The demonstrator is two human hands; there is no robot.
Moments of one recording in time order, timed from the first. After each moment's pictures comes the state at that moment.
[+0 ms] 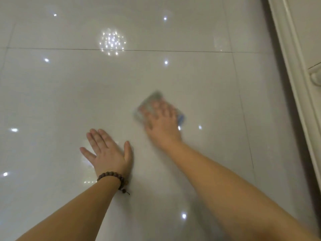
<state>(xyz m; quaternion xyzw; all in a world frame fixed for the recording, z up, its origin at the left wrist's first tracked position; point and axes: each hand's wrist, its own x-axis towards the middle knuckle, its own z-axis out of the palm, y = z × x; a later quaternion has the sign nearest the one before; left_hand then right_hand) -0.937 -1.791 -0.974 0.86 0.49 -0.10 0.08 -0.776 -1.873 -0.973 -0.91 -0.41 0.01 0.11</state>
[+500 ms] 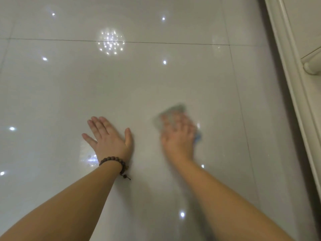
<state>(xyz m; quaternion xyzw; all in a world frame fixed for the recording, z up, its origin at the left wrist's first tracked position) -0.939 -1.792 -0.976 0.86 0.49 -0.08 0.08 -0.827 -1.943 -0.973 -0.95 -0.28 -0.02 0.11</state>
